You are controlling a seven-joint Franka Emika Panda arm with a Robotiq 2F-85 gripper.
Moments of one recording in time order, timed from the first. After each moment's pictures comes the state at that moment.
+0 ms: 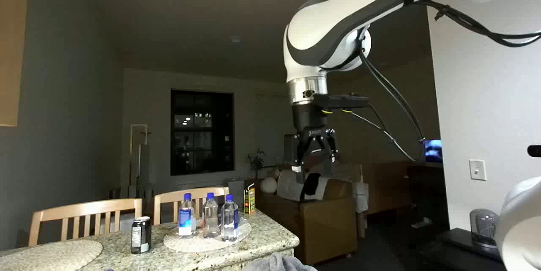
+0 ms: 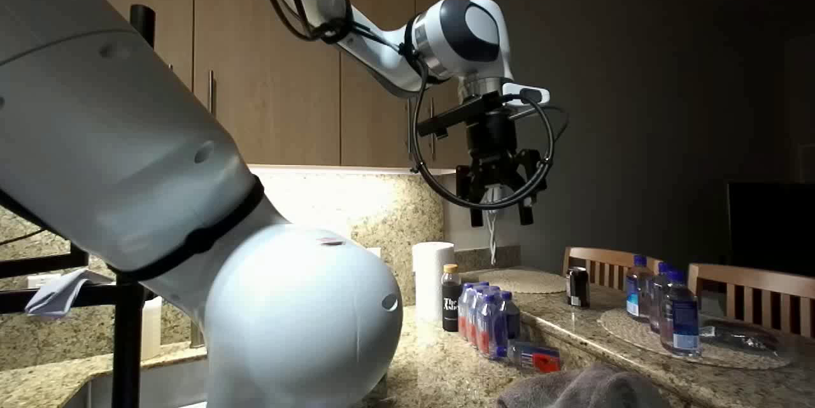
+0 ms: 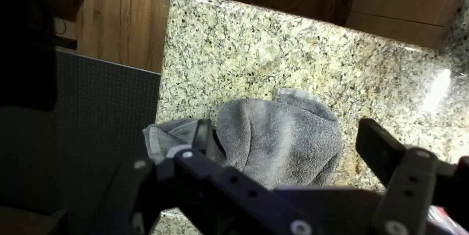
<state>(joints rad) 0.01 -0.73 0.10 -2.49 -0.03 1.77 0.14</state>
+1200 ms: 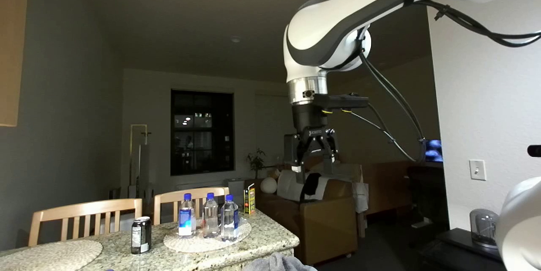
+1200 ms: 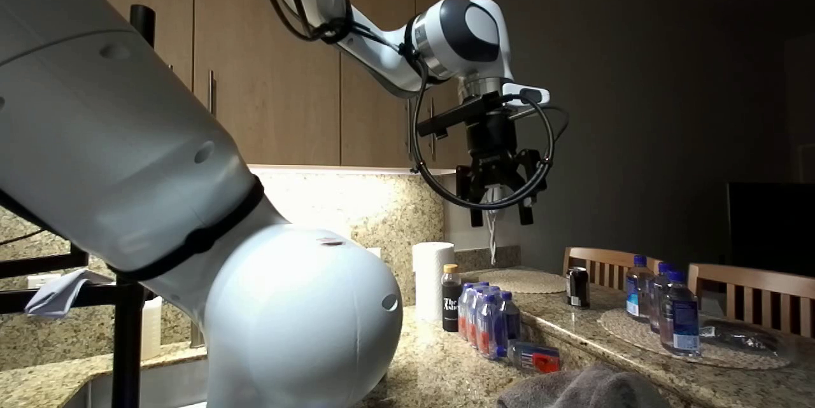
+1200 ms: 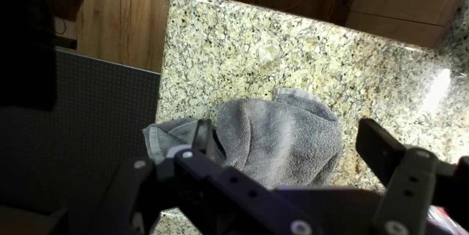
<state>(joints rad) 0.01 -0.73 0.10 -2.49 -0.03 1.77 0.14</state>
